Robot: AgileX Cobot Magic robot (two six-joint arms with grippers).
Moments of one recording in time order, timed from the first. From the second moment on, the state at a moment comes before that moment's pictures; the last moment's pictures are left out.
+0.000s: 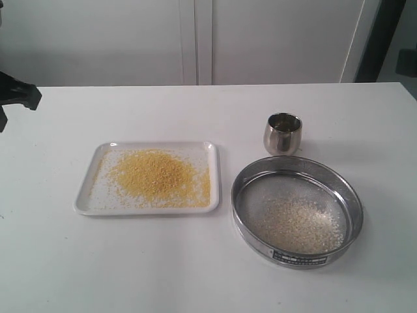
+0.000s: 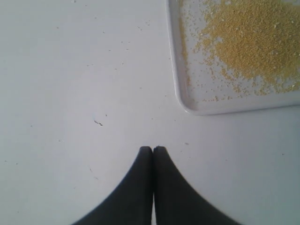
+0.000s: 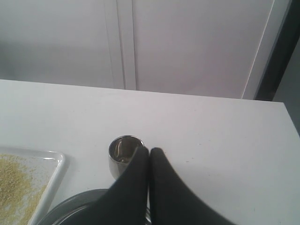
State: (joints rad) left arm -0.32 1.32 -1.23 0.14 1.11 -0.18; right arm 0.11 0.89 -0.78 0.20 0.30 -0.14
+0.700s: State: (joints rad) left arm -0.18 1.11 -1.02 0.13 1.01 -0.18; right arm 0.11 0.89 -0.78 0.20 0.30 -0.14
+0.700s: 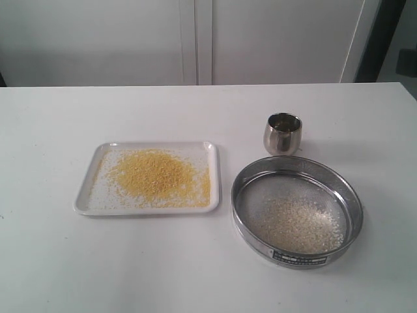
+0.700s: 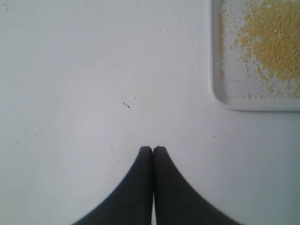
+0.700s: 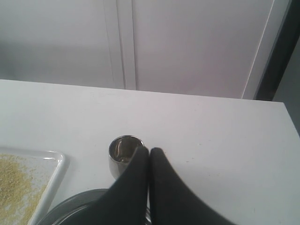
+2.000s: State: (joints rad) left arm -0.09 0.49 -0.52 0.11 0.78 -0.18; right arm 0.11 0.89 -0.78 0.20 0.30 -0.14
